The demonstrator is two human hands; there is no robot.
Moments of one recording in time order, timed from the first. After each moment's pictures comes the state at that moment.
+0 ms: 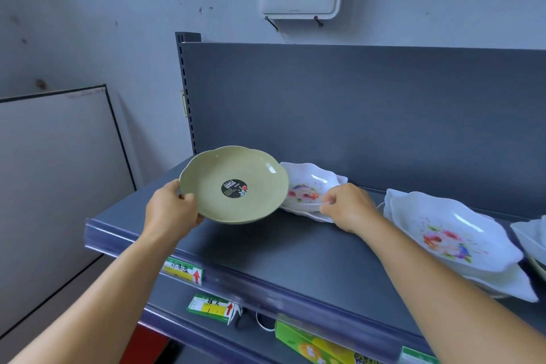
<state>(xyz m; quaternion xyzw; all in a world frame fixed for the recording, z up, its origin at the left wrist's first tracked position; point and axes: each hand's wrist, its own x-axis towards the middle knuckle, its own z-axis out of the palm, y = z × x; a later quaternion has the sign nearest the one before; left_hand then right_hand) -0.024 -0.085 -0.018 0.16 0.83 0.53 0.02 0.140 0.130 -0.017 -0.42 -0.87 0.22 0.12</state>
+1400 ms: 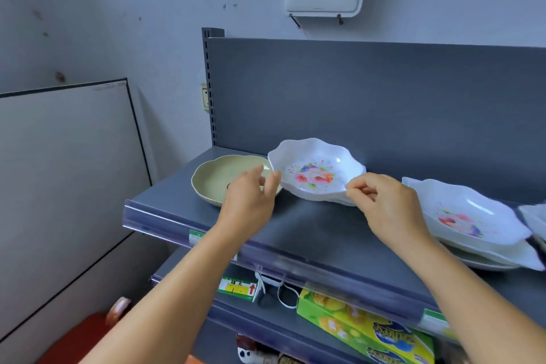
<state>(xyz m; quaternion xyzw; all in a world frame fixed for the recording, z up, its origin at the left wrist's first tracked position) 0.026 -0.079 -0.014 0.37 0.81 0.45 0.01 0.189 0.057 -0.010 -0.32 -0.85 0.23 0.36</state>
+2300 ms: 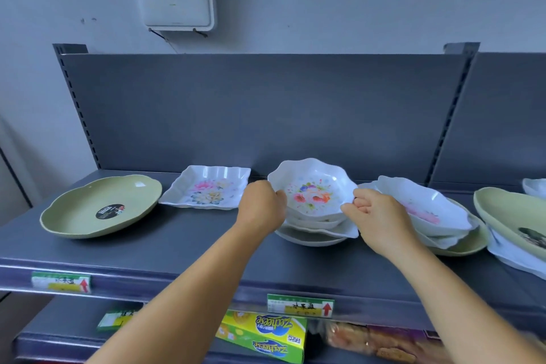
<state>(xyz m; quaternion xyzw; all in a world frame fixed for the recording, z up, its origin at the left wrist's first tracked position) 0.200 0.083 -0.002 0.43 0.83 0.35 0.09 0.375 0.143 -0.007 -0.49 -0.77 0.26 0.31</state>
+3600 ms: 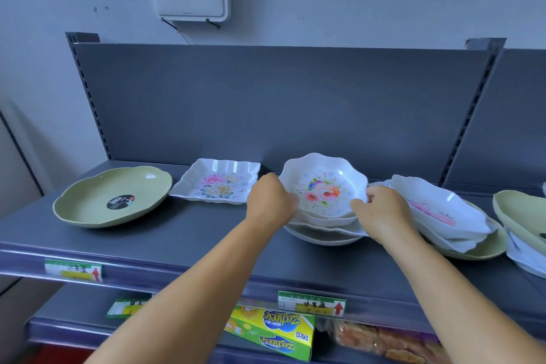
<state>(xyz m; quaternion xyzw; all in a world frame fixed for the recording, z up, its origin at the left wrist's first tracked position) 0.190 0.085 -0.004 0.40 0.82 0.38 0.13 0.349 0.163 -0.012 -0.57 -0.74 0.21 0.28</state>
